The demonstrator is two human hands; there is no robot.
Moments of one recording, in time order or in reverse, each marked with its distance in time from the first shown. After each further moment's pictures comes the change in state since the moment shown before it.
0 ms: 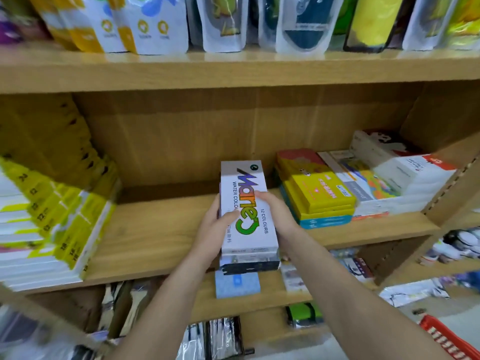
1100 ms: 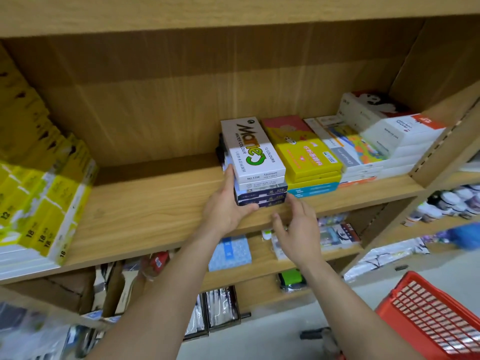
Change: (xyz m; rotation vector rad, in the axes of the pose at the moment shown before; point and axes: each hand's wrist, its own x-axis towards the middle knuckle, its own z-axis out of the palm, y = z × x) left_hand 0.047 -0.063 0.032 0.994 -0.008 0.257; right_hand -0.043 0.085 -0.084 -1.068 0.482 -0.505
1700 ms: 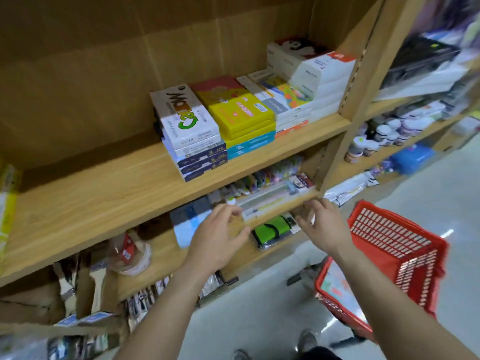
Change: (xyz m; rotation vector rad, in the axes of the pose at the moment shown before) left_hand -0.138 0.033 0.057 -0.001 -0.310 0.249; right_hand -0.099 0.147 -0.076 -0.264 -0.179 0.314
